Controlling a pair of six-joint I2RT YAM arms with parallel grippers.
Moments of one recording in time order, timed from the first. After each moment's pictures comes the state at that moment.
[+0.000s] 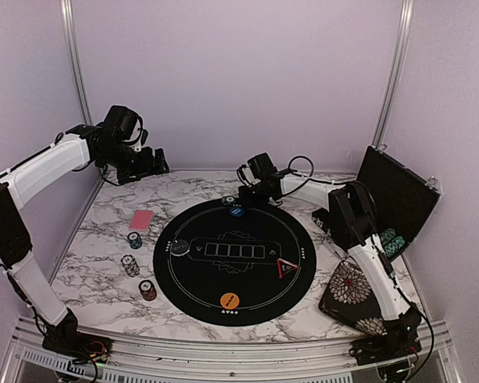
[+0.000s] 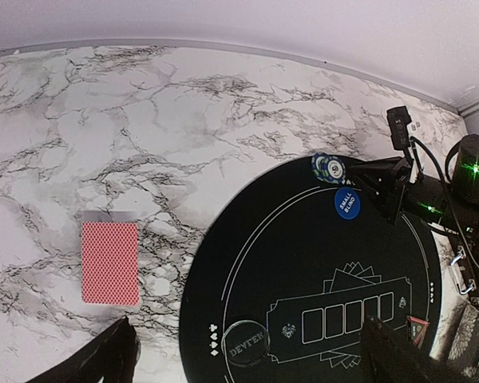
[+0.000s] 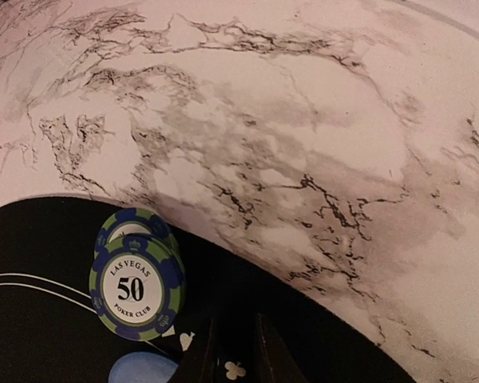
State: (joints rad) left arm -0.37 1.67 1.59 -0.78 0.05 -0.42; right arm 0.57 2.64 2.28 -0.46 -0.10 0.24
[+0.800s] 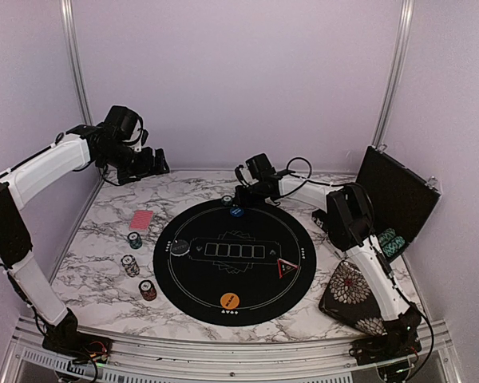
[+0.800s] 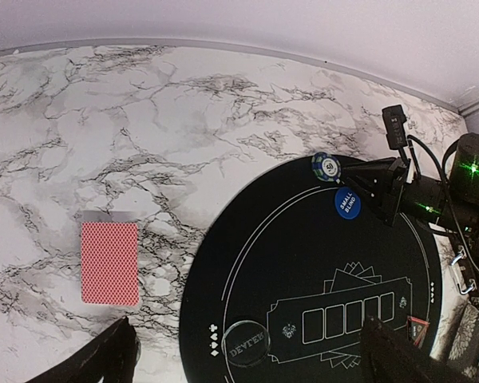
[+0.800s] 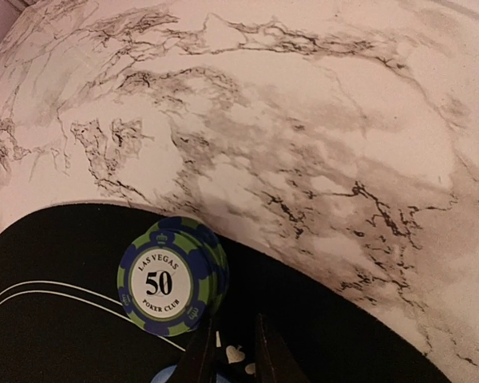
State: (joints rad) left arm -0.37 1.67 1.59 -0.78 0.05 -0.42; right arm 0.57 2.67 2.31 -0.44 -0.18 0.29
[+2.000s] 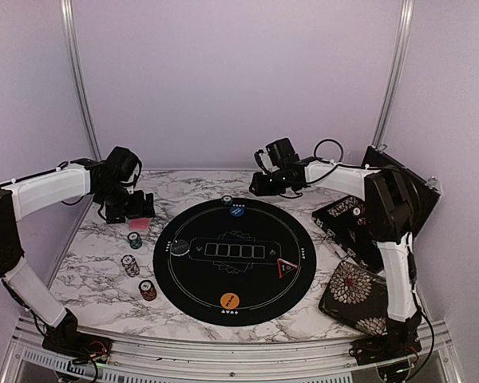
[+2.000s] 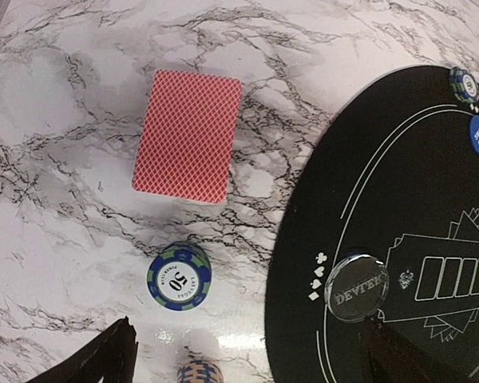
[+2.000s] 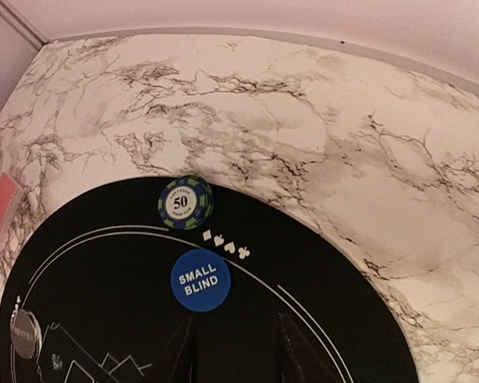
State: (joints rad) left arm -0.37 1.58 1.22 -0.76 -0.07 -0.49; right arm 0.54 2.25 1.86 -0.36 -0.11 0.29
